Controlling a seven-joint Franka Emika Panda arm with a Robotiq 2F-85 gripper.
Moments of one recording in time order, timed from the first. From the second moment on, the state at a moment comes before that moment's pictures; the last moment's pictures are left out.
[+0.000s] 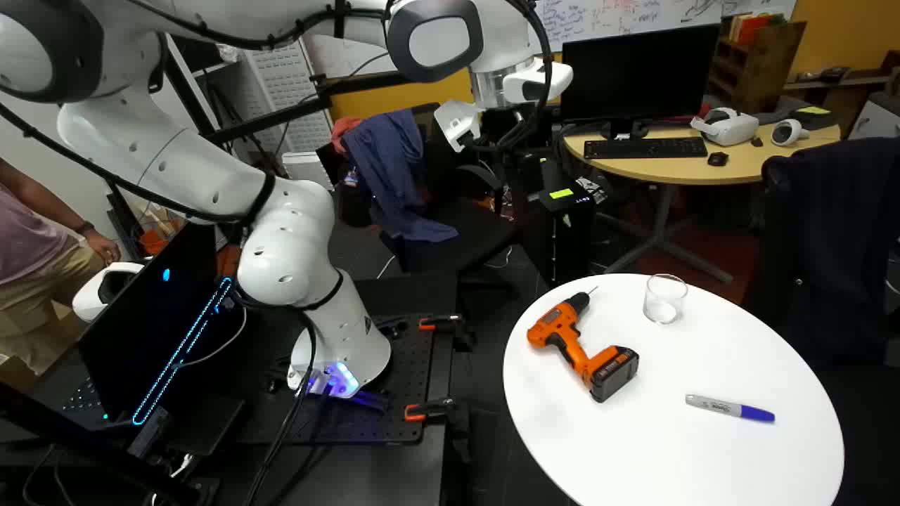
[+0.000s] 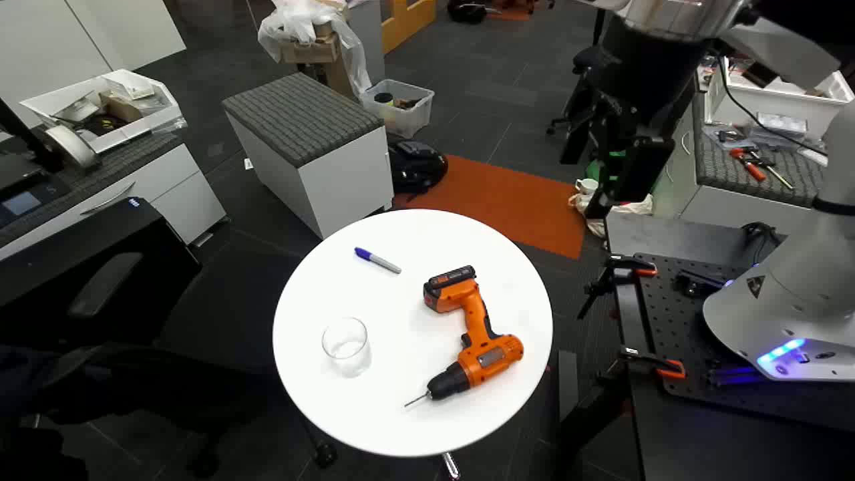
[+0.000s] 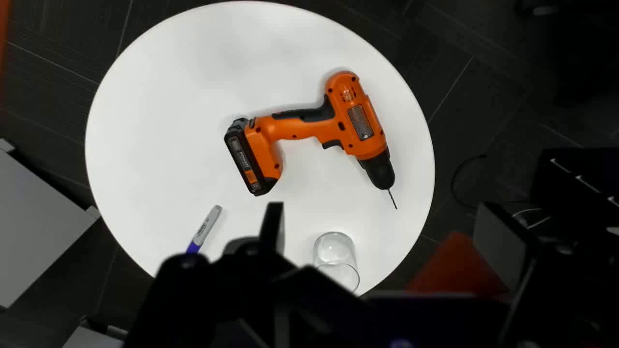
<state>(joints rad) 0.14 -0.62 0.07 -2.58 0.02 2.08 -0.08</state>
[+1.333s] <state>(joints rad) 0.02 -0.54 0.06 -2.59 -0.04 2.34 0.02</state>
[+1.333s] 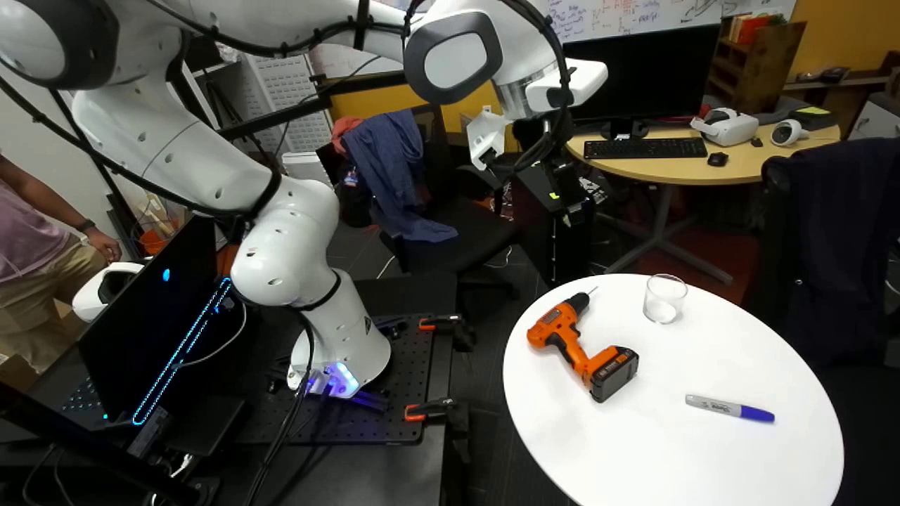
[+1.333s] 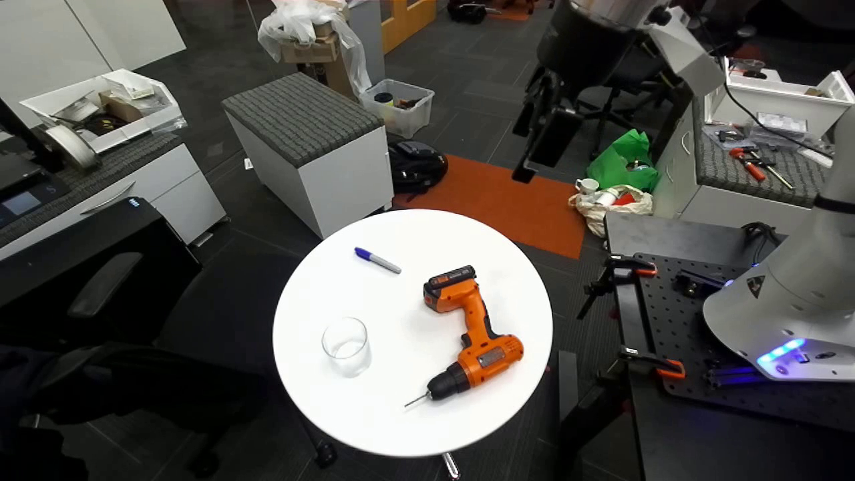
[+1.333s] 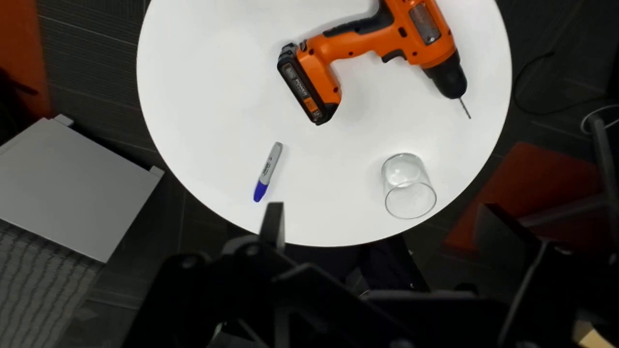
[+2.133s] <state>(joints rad) -0.09 -0.29 0.01 -2.55 -0.04 2.55 0.13</state>
